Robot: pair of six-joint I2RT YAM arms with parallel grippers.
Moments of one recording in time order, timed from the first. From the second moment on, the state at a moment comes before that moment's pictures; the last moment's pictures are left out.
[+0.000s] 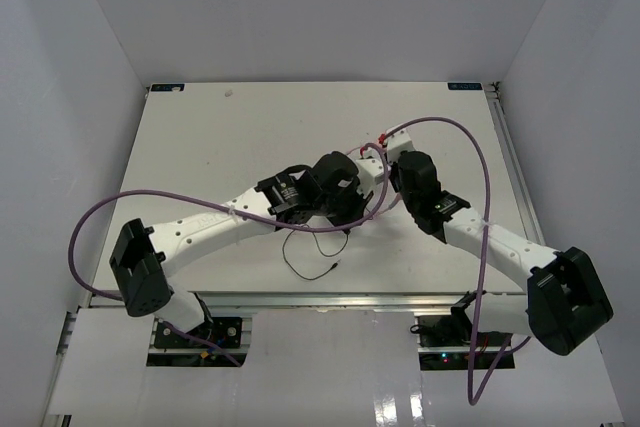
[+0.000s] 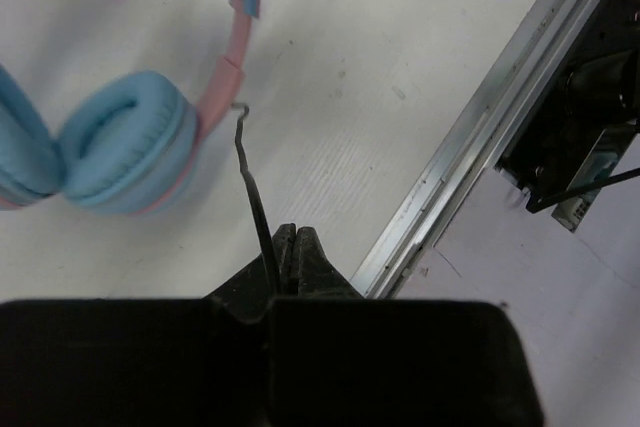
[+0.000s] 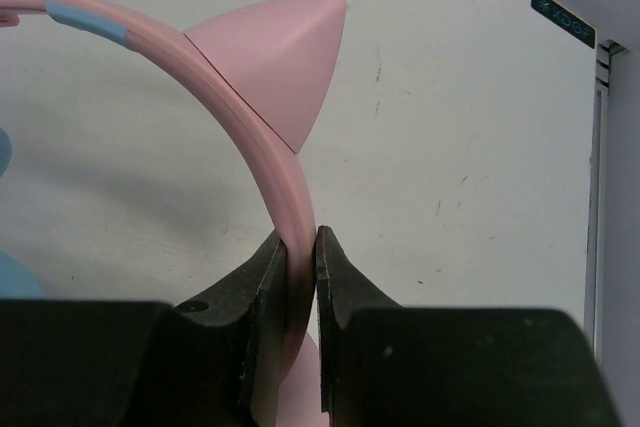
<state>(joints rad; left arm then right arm) -1.04 1.53 1.36 -0.55 0.08 -0.15 0.61 1.24 0.72 0.12 0.41 -0.22</state>
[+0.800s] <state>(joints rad) -0.73 1.36 1.17 -0.53 0.02 0.09 0.47 1.12 0.85 -0.31 -0.62 -0.40</state>
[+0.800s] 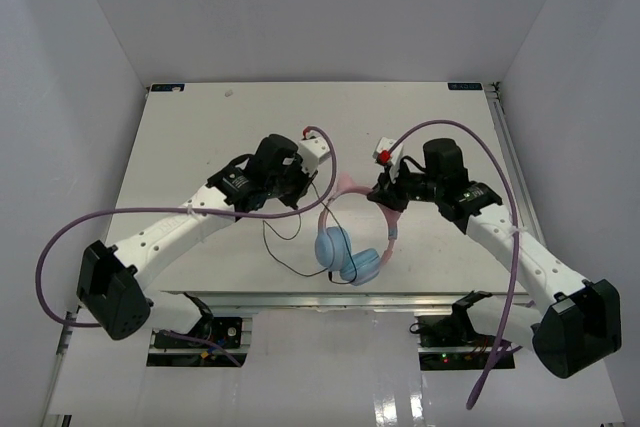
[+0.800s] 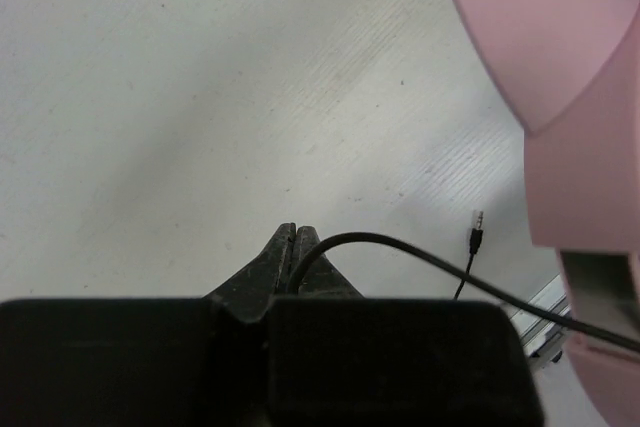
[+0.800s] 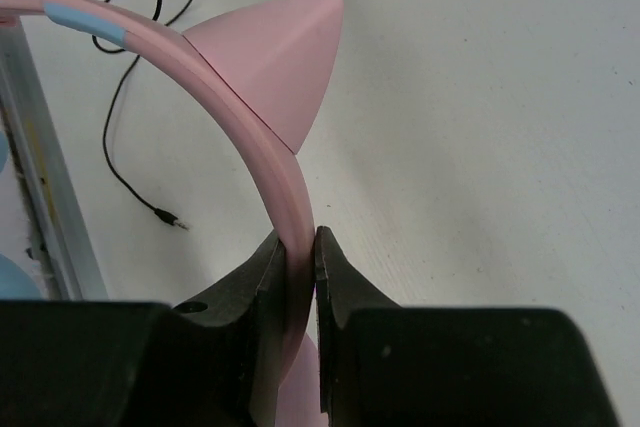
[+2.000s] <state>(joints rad) -0.73 1.31 0.55 0.64 0.39 -0.34 0.19 1.23 1.06 0.17 -1.12 0.67</state>
